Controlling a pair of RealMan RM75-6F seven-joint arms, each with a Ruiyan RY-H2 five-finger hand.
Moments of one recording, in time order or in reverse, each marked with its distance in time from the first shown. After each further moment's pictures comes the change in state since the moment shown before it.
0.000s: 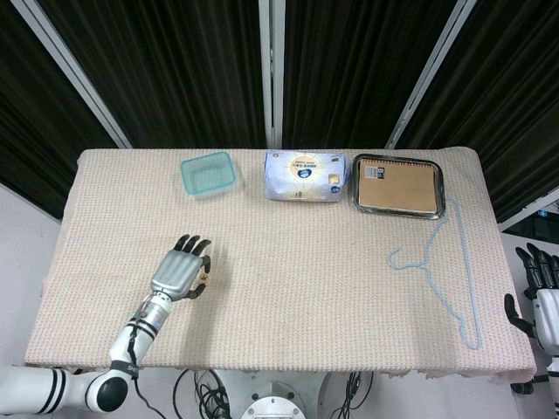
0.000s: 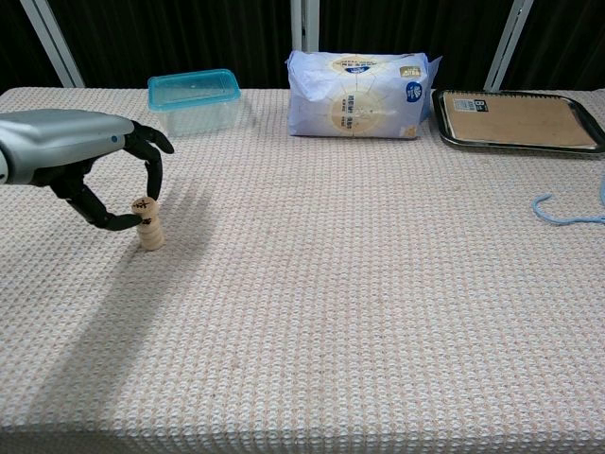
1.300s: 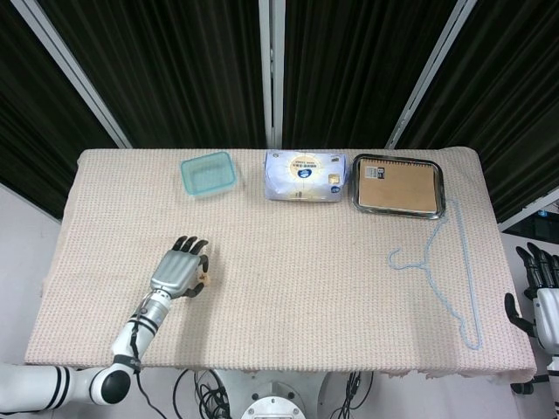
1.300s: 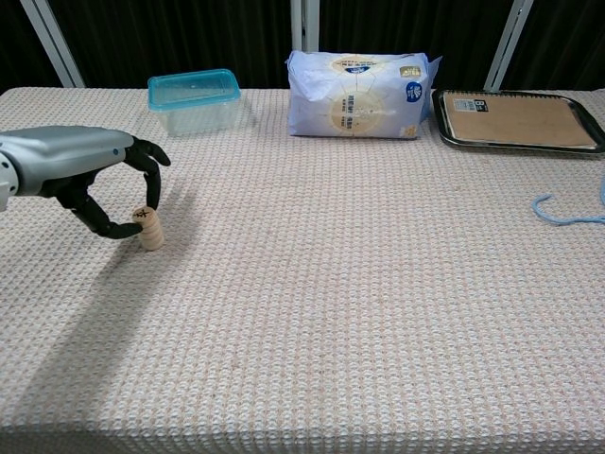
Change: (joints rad) left arm 0.027 -0.030 -0.024 0.079 -0.008 -0.061 -0.037; right arm 0.002 -0.001 0.002 -0.002 0.006 -0.003 -0.005
